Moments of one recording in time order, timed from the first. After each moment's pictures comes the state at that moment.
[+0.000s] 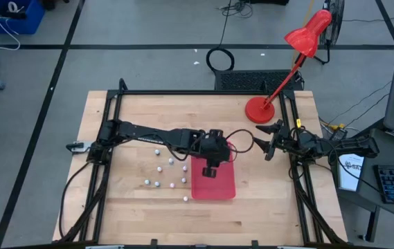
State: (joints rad) left arm -0.09 2.07 1.85 -0.64 -0.13 0.26; right arm 0.07 0.09 0.01 0.08 0.47 0.17
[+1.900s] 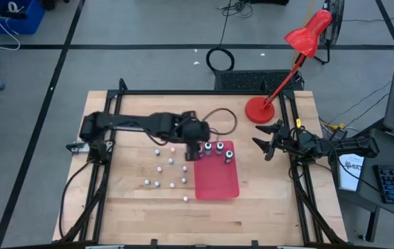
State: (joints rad) left arm -0.02 1.86 1.84 -1.10 -0.31 -0.02; right arm 0.07 0.09 0.01 0.08 0.47 0.17
